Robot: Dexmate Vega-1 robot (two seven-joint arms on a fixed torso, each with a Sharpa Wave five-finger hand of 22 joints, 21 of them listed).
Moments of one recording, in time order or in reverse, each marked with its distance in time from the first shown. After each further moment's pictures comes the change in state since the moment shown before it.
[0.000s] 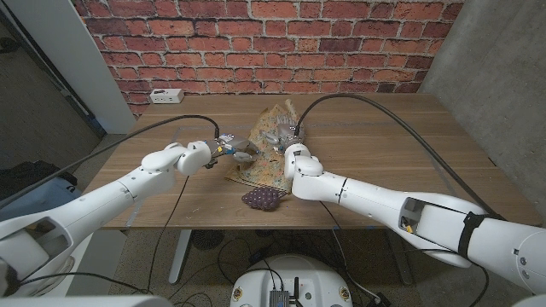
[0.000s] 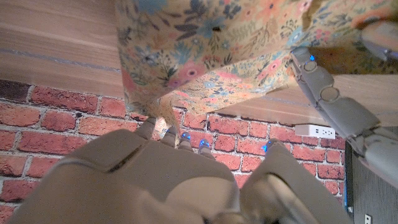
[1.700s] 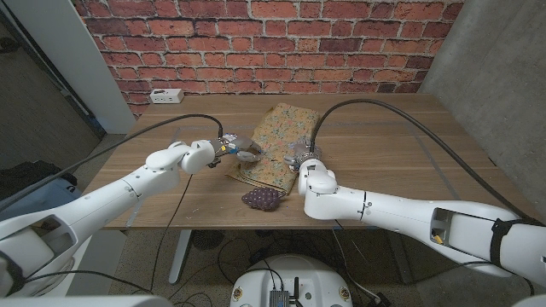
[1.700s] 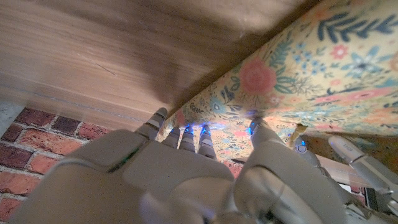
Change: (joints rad) left arm -0.015 -0.013 0.017 -0.008 -0.002 0.008 -0.024; left_hand -0.057 0.001 -0.016 0.020 0.000 -0.010 0.010 -0.007 0.000 -0.011 0.010 -0.005 0.000 -0.004 0.003 0.000 -0.001 0.009 0.009 -0.032 0.000; right arm 0.017 -0.172 -0.141 -0.259 0.056 -0.318 0.196; right_hand 0.153 0.069 0.176 -0.030 -0.059 0.184 0.069 -0.015 0.000 0.089 -0.007 -0.004 0.003 0.001 -0.049 0.000 0.008 0.130 -0.062 -0.004 0.000
